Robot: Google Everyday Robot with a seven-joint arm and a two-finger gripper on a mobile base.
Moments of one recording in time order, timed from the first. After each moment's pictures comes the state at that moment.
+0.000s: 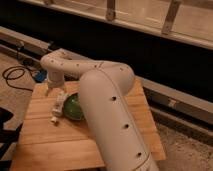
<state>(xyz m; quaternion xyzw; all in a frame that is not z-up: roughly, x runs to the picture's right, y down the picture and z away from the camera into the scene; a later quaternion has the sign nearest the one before) -0.300 0.024 0.863 -0.34 0.07 0.55 0.76</state>
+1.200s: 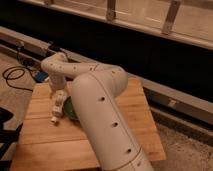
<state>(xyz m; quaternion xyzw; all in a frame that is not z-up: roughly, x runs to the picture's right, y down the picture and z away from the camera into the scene) -0.284 0.041 0.900 -0.33 0.12 0.55 0.76</state>
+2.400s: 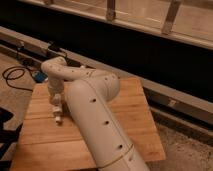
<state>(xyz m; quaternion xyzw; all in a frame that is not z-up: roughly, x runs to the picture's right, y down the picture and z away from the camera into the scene) -0.308 0.069 0.914 -0.39 0.12 0.50 0.76</state>
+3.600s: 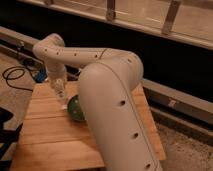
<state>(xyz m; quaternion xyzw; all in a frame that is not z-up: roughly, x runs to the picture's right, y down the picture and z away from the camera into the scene) -0.247 -0.033 0.800 -0.26 0.10 0.54 0.79</state>
